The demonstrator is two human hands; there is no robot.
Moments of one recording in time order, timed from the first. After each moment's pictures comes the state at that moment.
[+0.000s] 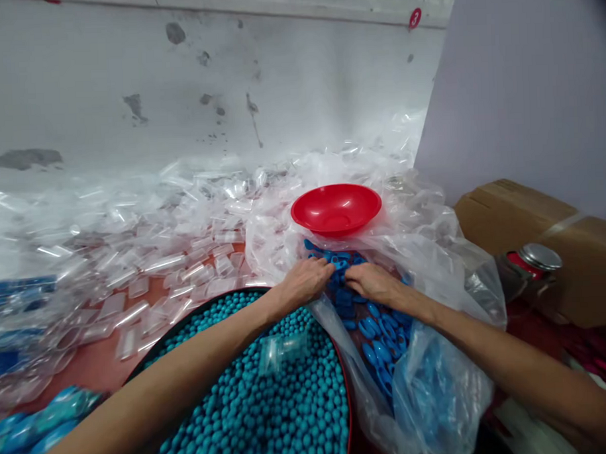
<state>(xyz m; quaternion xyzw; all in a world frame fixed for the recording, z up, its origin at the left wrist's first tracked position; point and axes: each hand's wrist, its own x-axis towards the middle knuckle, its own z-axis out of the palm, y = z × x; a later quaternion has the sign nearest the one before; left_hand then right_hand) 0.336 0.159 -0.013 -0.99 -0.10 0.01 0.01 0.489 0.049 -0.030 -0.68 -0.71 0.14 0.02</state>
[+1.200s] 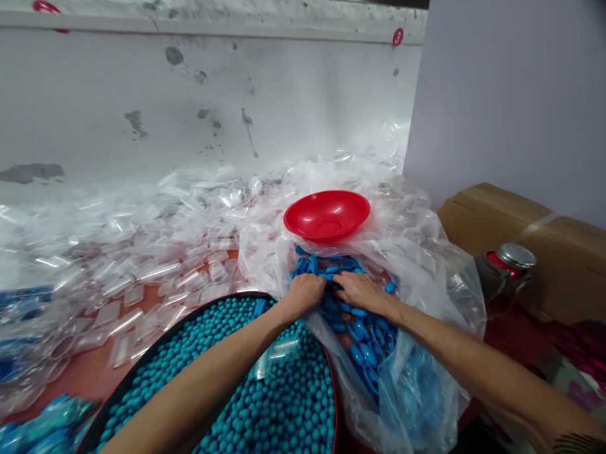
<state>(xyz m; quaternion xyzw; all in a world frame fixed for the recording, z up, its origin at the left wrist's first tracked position) 0.356 0.135 -0.032 -0.96 -0.26 0.09 -0.09 0.486 0.048 -0.054 -0.73 -0.67 0.13 0.02</state>
